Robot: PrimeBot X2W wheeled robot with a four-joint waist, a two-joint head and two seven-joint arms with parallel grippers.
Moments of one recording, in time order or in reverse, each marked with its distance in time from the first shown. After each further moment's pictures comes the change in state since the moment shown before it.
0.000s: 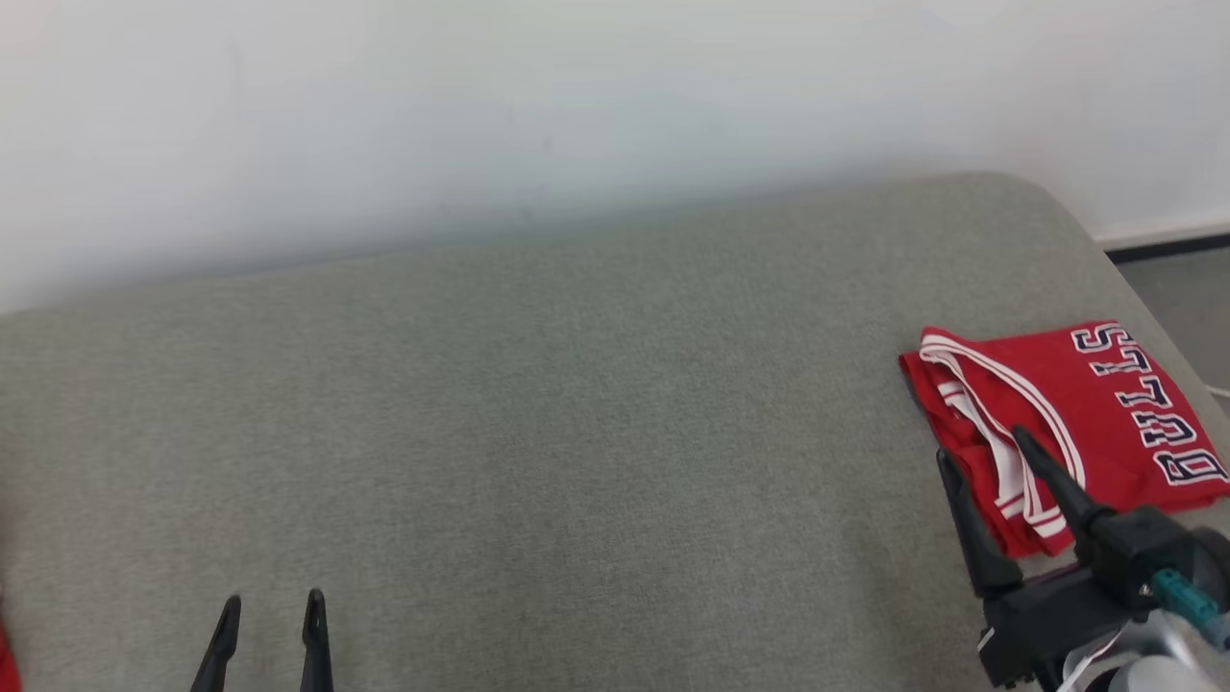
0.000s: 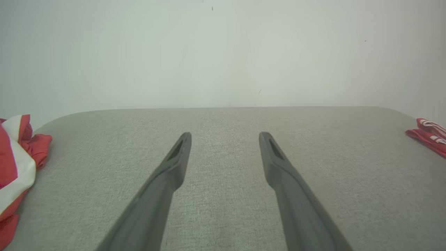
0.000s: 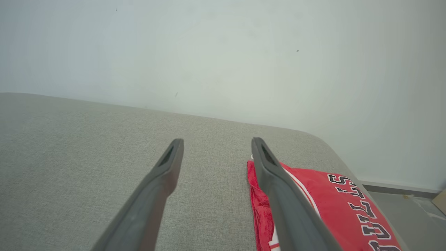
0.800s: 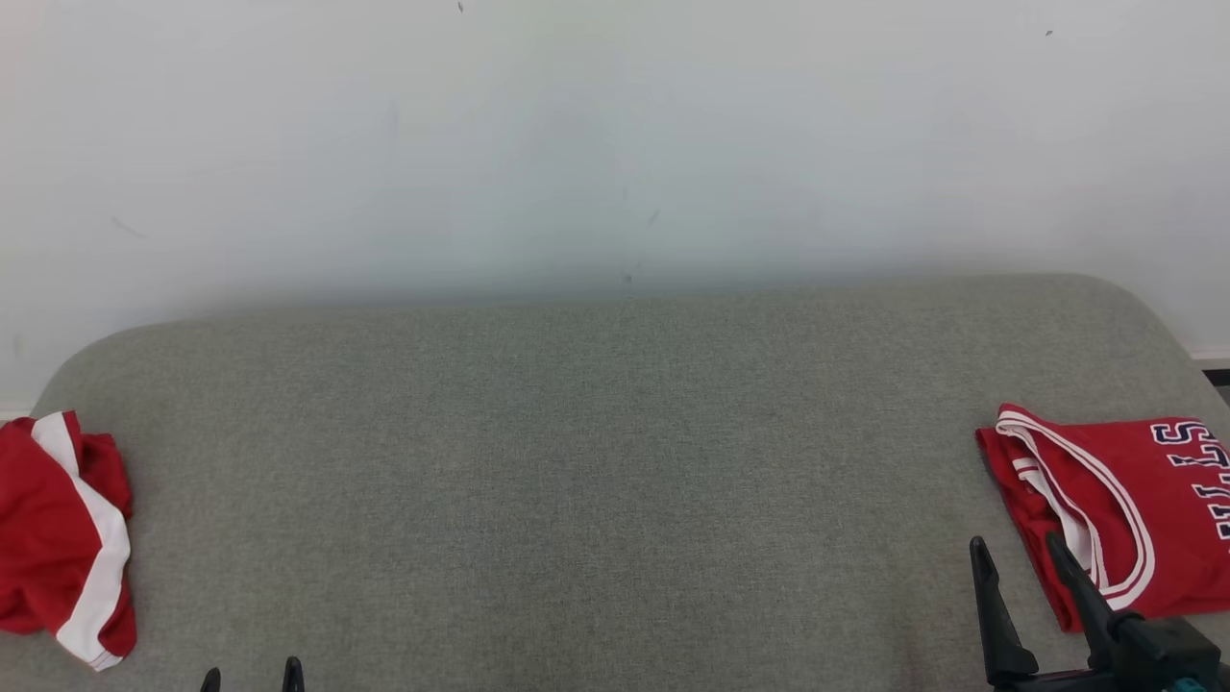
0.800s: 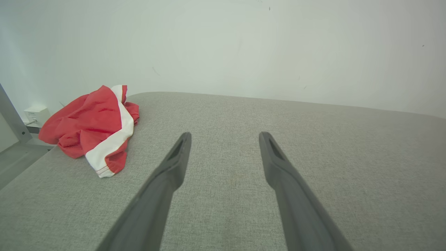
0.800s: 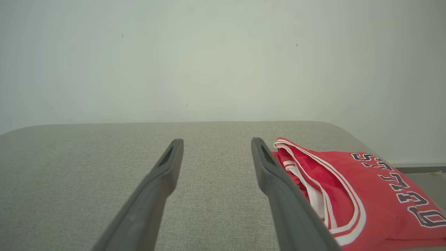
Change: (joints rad) left arm 0.070 -0.013 0.054 0.072 -0.003 0.000 0.000; right arm 0.168 0.167 -0.158 0.037 -0.029 0.000 -0.080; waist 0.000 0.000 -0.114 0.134
